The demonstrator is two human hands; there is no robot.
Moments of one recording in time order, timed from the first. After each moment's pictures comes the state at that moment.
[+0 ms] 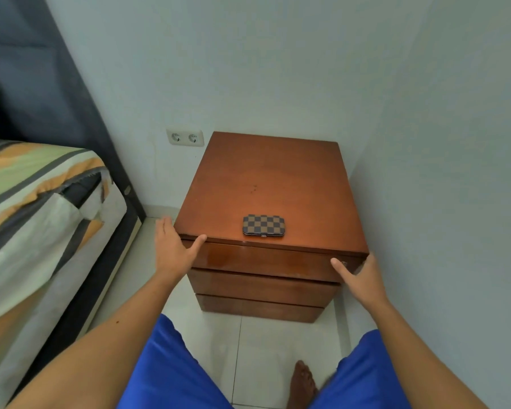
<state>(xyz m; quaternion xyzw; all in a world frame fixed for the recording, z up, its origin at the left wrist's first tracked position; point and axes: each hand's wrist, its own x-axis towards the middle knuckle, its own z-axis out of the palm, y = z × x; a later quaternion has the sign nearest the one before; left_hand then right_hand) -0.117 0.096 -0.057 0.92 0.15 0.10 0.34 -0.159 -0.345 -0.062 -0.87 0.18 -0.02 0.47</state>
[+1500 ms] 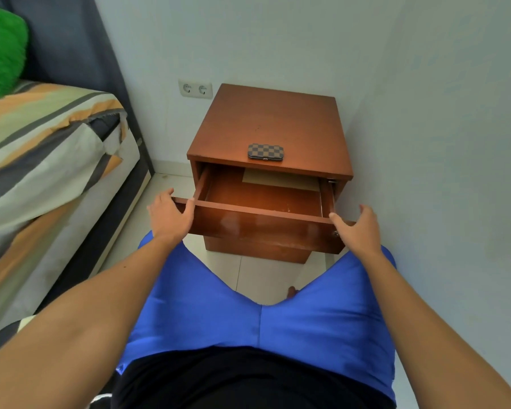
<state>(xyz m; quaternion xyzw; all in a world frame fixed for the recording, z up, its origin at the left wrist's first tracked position) -0.293 0.088 -0.067 0.90 0.20 0.14 0.35 -0.308 -0.325 -0.032 -0.90 0.17 -0.05 0.39</state>
